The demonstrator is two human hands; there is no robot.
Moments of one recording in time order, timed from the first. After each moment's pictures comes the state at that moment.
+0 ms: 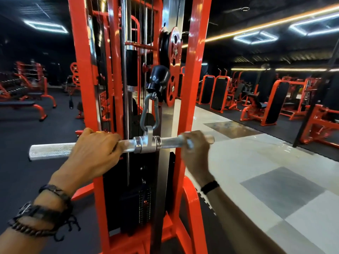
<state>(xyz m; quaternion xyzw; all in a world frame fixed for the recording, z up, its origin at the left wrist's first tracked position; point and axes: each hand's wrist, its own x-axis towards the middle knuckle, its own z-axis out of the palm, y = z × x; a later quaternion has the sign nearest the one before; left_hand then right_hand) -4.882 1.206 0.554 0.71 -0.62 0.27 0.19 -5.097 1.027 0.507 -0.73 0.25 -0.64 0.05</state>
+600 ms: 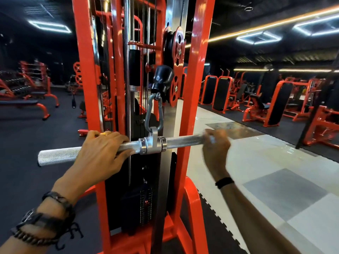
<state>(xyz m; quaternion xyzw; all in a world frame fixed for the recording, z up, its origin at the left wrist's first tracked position) -4.886 1.204 0.542 0.67 -0.63 0.32 0.23 -5.127 0.997 0.514 -0.66 0.33 -0.67 0.05</state>
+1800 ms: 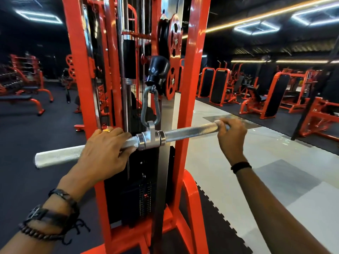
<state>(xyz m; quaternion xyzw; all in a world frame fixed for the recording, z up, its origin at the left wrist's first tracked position) -4.895 1.197 0.540 0.69 -0.64 0.29 0.20 -5.167 0.965 0.535 -0.67 0.41 -0.62 0.03</state>
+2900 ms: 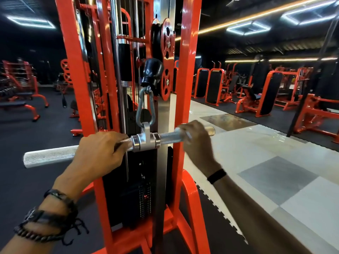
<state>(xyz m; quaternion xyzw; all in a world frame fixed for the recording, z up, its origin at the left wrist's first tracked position) -4.906 1.213 0.555 0.70 -0.61 0.27 0.26 -5.117 1.031 0.522 -0.81 0.26 -0.53 -0.06</state>
